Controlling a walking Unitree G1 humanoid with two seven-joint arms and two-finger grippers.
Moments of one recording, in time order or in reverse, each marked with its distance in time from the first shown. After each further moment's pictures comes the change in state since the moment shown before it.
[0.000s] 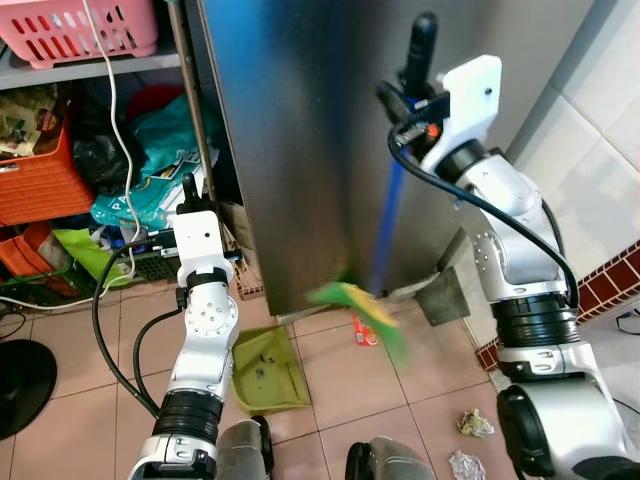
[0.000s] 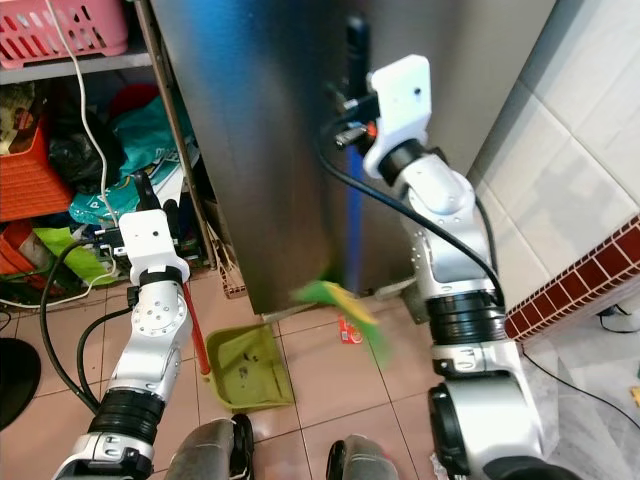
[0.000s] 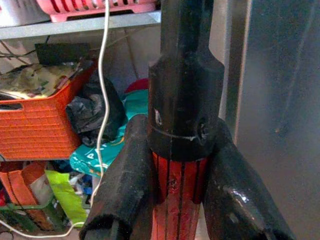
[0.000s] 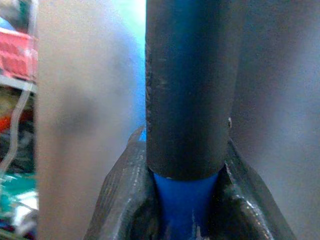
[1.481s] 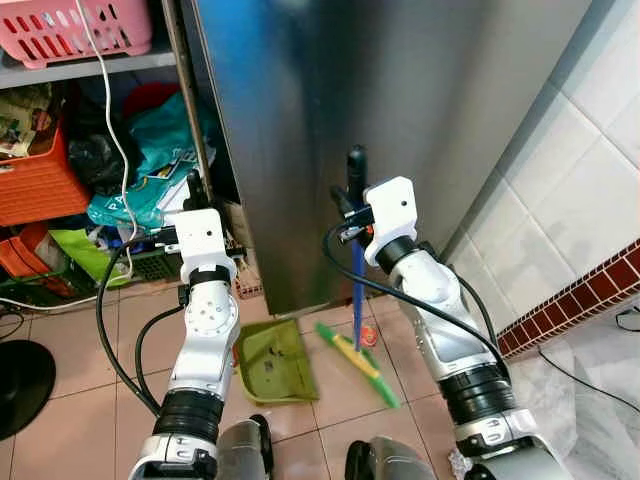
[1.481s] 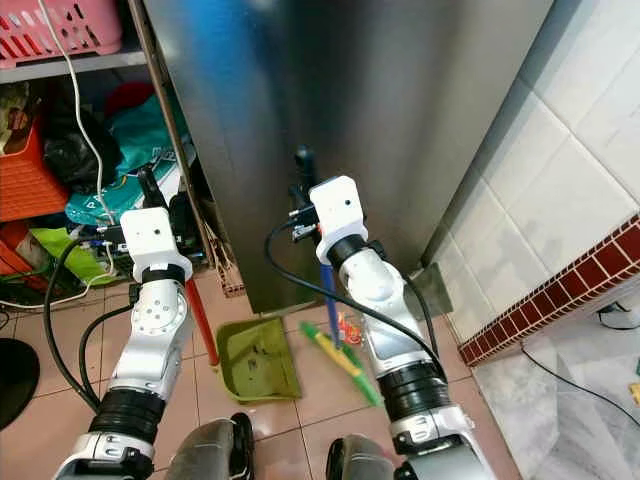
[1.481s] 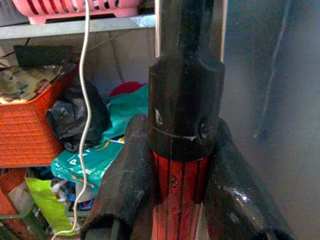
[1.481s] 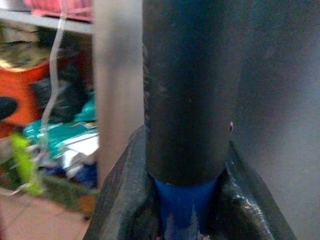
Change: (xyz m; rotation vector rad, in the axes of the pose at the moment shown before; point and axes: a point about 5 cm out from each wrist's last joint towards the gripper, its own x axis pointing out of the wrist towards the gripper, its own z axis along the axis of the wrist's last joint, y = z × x) left arm 0.000 -0.003 0.004 -0.027 -0.024 -0.047; right arm -0.035 0.083 -0.072 0.106 0.158 0.071
